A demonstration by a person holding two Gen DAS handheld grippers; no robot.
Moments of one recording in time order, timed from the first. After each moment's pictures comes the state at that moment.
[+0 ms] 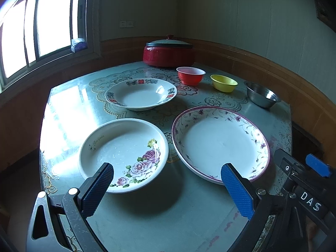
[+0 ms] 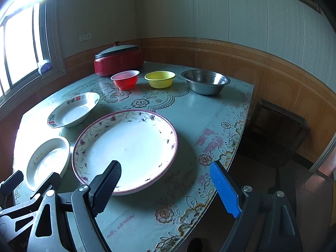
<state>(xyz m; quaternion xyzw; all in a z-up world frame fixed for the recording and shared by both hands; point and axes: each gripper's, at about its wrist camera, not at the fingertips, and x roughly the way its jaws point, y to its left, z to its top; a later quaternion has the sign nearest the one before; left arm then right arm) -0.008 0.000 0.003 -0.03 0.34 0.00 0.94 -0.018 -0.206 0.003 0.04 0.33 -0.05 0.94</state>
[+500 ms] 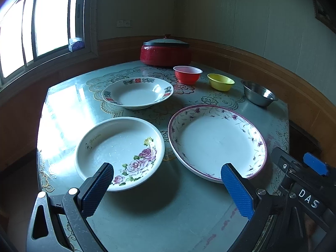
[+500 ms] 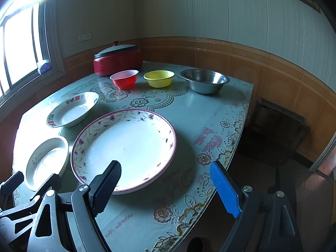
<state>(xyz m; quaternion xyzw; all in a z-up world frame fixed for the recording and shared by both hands) -0.010 -0.002 0.002 -0.03 0.34 -0.01 0.94 -0.019 -0.209 0.002 0.04 0.33 -0.05 0.94</state>
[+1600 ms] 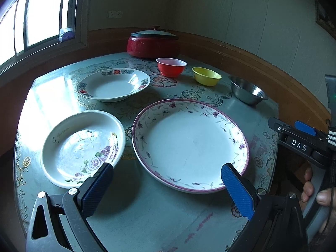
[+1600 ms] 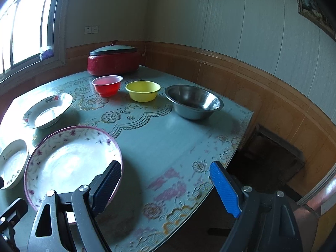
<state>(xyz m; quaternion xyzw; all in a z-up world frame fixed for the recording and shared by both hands) 0.015 -0.045 -0.006 -0.06 0.36 -0.03 0.93 0.060 -0.288 0.011 -0.05 0.31 -0.04 0.95</state>
